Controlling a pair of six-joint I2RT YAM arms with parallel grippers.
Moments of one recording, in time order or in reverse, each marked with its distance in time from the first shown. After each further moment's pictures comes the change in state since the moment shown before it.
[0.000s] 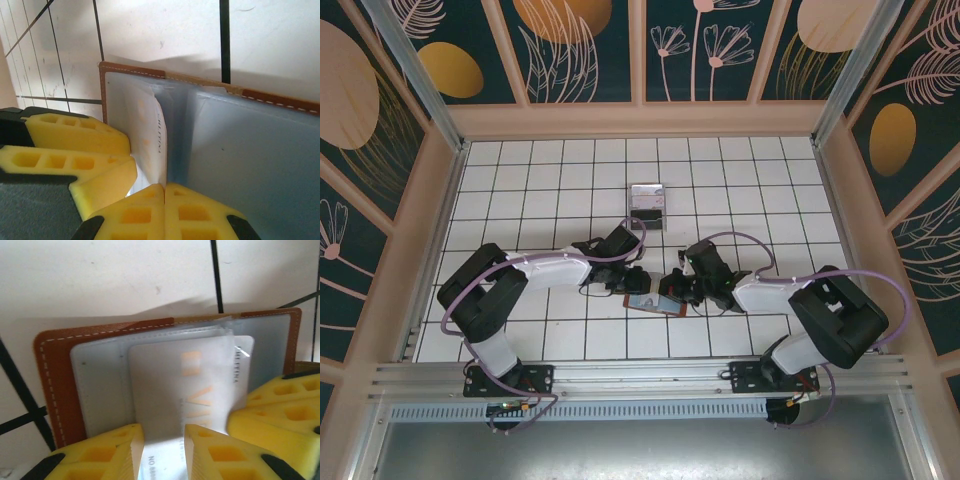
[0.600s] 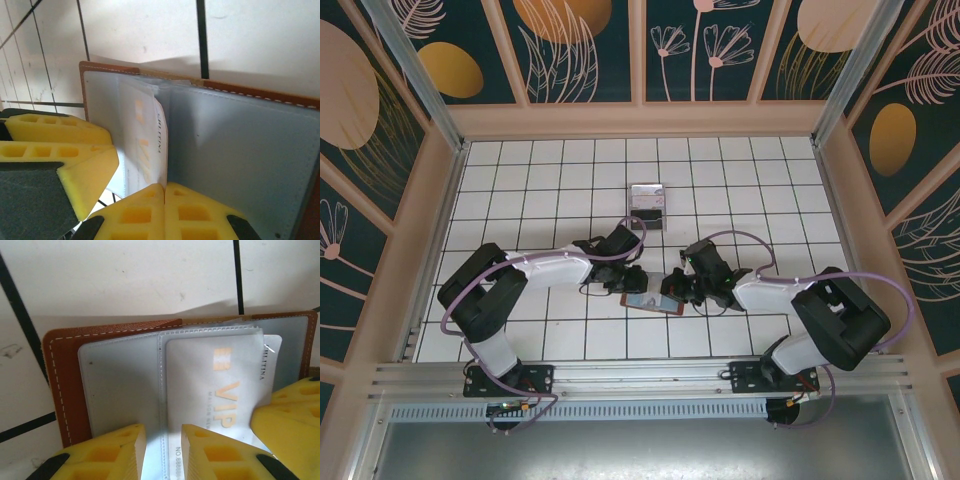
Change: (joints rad) left arm -0.003 0.002 0.028 -0.058 -0.062 0.006; right arm 0.000 -0.005 0.021 -0.057 0.028 -0.010
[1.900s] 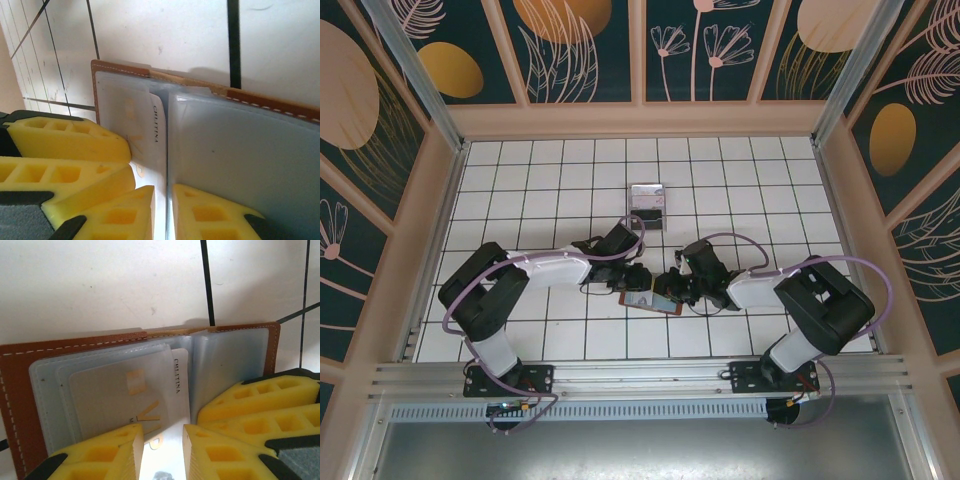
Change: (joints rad) left arm 0.008 0.006 -0.027 0.105 0.074 -0.035; right arm -0.004 0.105 -0.016 0.172 -0.072 0.055
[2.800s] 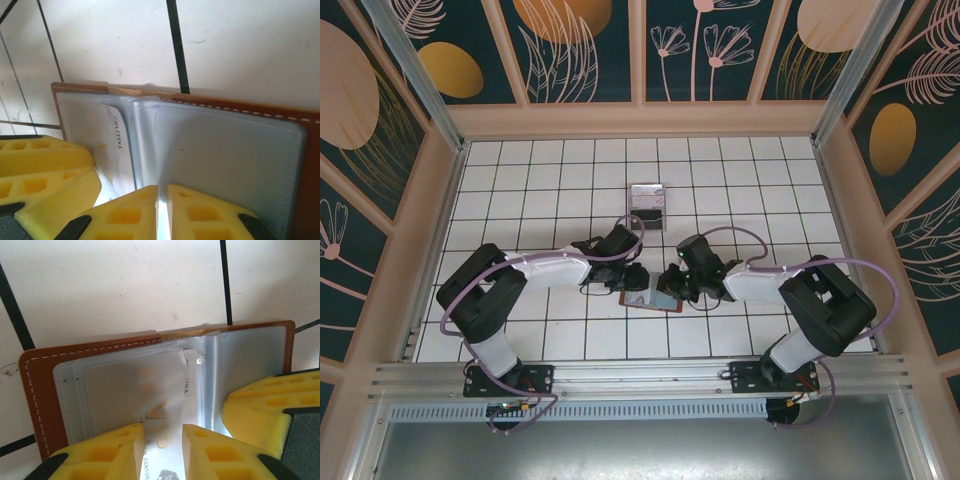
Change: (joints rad) left arm -0.004 -0.018 0.003 -0.037 -0.081 0.001; right arm 0.008 -0.008 0.121 -0.288 0.125 -0.032
